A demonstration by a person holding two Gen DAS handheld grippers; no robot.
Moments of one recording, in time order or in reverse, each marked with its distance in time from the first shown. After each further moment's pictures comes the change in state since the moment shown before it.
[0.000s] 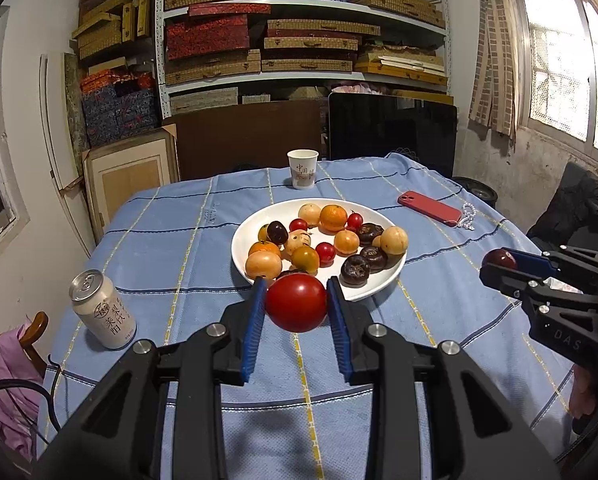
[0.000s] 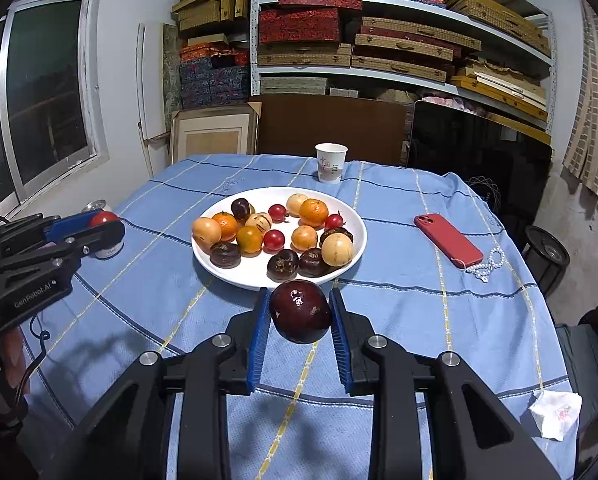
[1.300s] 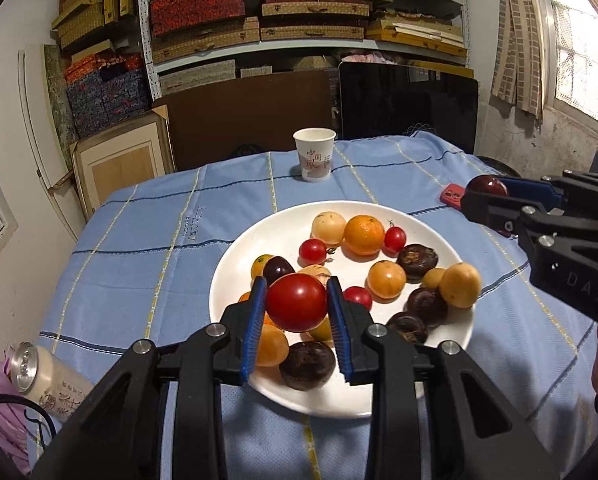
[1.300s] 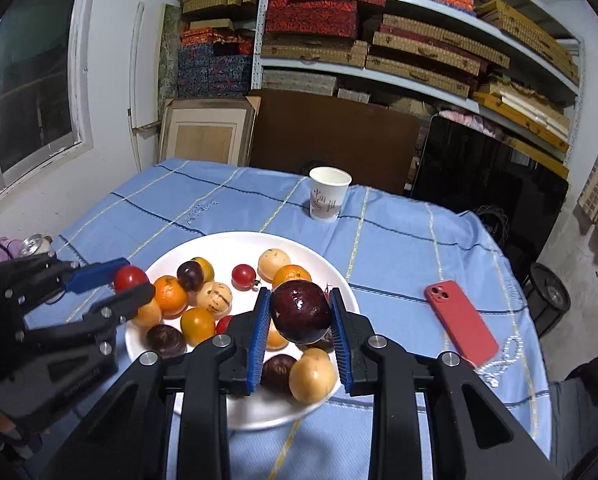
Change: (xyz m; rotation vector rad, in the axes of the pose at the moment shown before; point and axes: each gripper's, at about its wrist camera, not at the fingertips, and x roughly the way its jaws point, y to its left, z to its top) left arm 0.163 0.002 0.059 0.018 0.111 0.039; right arm 0.133 -0.016 0.105 -0.087 0.041 -0.012
